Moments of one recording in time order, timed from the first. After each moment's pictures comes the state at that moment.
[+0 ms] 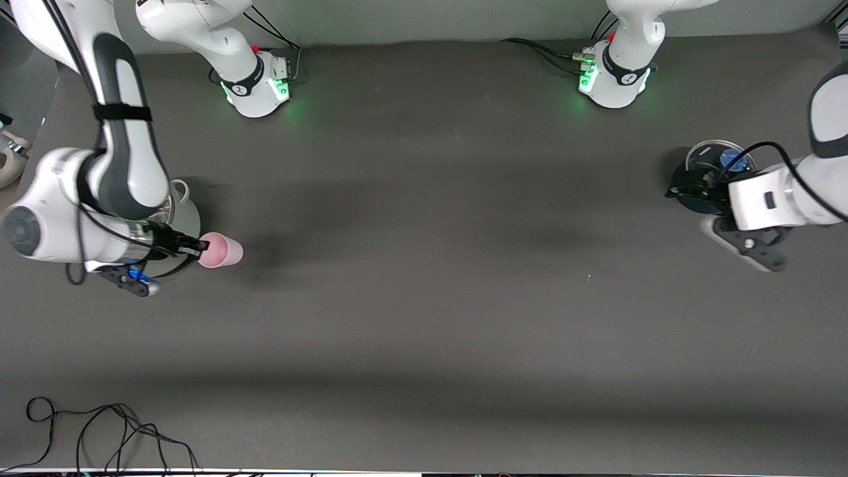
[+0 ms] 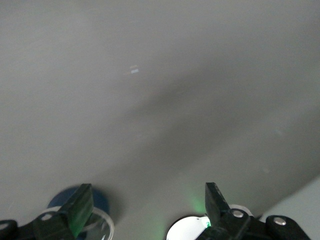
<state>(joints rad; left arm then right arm) 0.10 0.18 -0.14 -1.56 -0.09 1.46 0.40 0.49 0.32 -0.56 -1.97 0.29 1.94 0.23</state>
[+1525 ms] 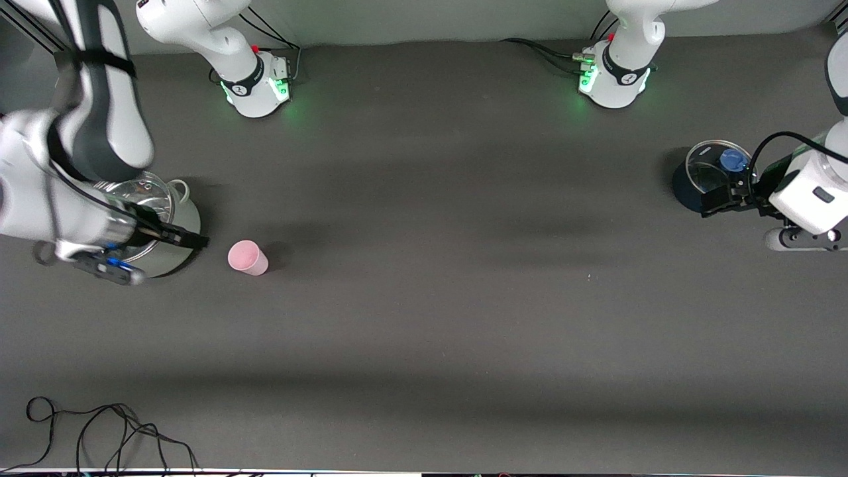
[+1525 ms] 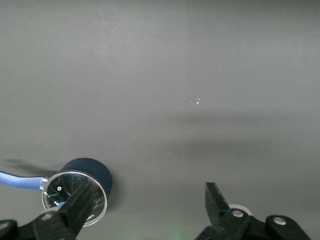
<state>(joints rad) 0.10 0.08 -0.15 -1.60 0.01 1.59 -0.07 0.54 0.15 -0.56 -1.74 0.18 1.64 0.33</state>
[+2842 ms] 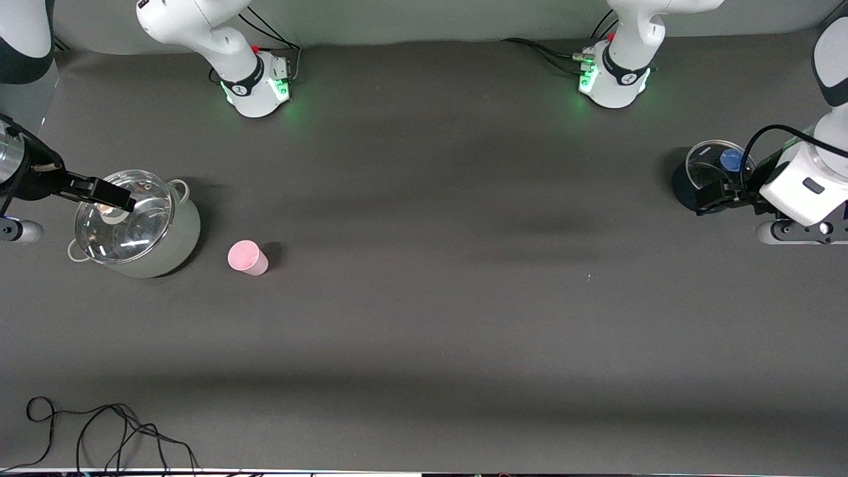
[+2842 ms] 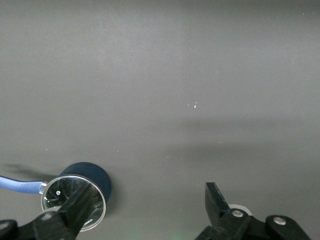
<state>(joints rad) -0.10 0.07 0.04 -1.61 0.00 1.61 -0.07 0.56 0.14 -0.58 -1.42 0.06 1.41 0.18</state>
